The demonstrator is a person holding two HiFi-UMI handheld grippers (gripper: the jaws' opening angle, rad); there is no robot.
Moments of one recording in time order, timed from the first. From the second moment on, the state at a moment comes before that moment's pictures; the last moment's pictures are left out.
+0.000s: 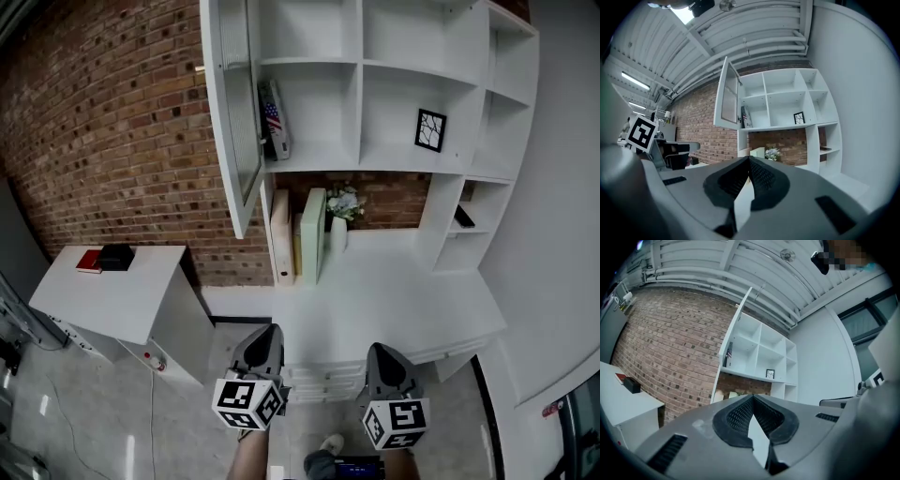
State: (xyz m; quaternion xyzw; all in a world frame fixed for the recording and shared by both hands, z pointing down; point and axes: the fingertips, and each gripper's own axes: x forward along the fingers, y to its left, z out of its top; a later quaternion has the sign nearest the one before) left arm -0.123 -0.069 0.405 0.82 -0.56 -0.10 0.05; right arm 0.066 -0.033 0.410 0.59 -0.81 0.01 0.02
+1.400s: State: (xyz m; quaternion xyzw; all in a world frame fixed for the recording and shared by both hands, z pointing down) left arm -0.163 -0.258 0.340 0.76 -0.63 -0.18 -0.01; right arm 0.058 -0.212 0.383 0.54 -0.84 0.01 -0.01
